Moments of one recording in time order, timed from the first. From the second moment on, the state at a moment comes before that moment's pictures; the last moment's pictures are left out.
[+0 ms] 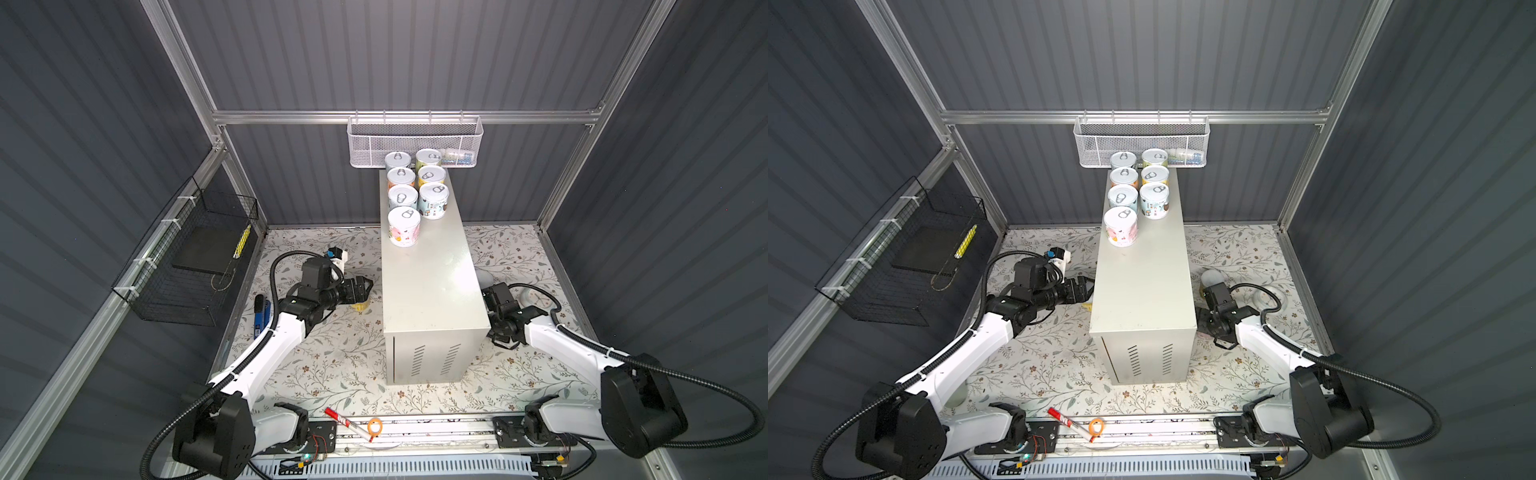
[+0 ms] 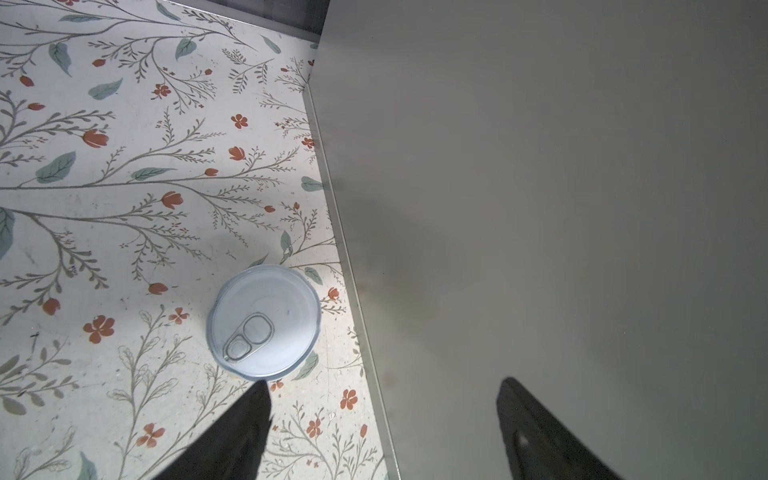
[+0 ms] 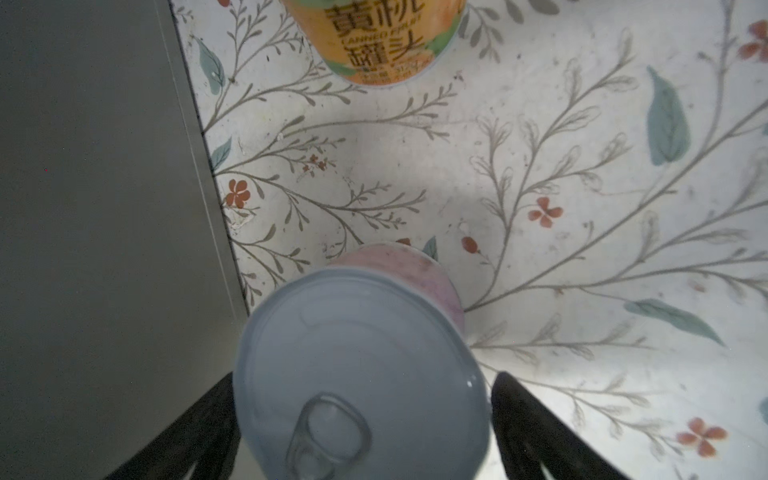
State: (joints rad) left arm -0.33 1.24 0.88 -0.26 0.30 -0.36; right arm 0.37 1.32 0.68 -0.46 0.04 0.62
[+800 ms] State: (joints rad) left arm -0.33 1.24 0.87 -0.26 0.30 -0.36; right arm 0.38 1.44 0.71 -0.40 0.10 0.58
